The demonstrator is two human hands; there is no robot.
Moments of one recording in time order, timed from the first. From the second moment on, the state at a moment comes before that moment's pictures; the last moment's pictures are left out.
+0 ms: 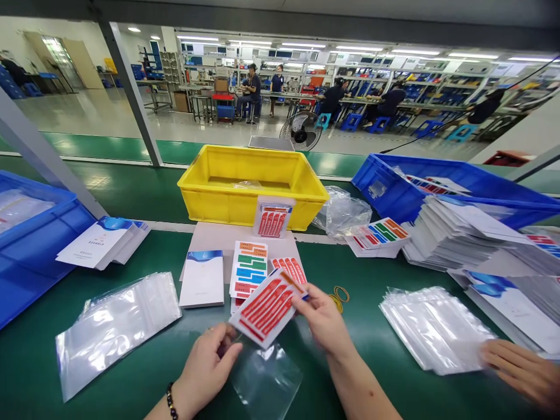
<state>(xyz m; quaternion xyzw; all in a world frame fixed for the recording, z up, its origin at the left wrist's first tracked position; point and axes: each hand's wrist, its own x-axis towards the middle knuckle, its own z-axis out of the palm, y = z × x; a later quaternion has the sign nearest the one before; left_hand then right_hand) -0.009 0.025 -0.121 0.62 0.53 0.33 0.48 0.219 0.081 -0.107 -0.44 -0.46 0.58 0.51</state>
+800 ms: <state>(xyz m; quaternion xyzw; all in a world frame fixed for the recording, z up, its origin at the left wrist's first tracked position) 0.006 0.049 -0.106 0.67 0.39 0.29 0.56 0.233 0.088 -0.109 -0.49 -0.51 0.57 0.43</state>
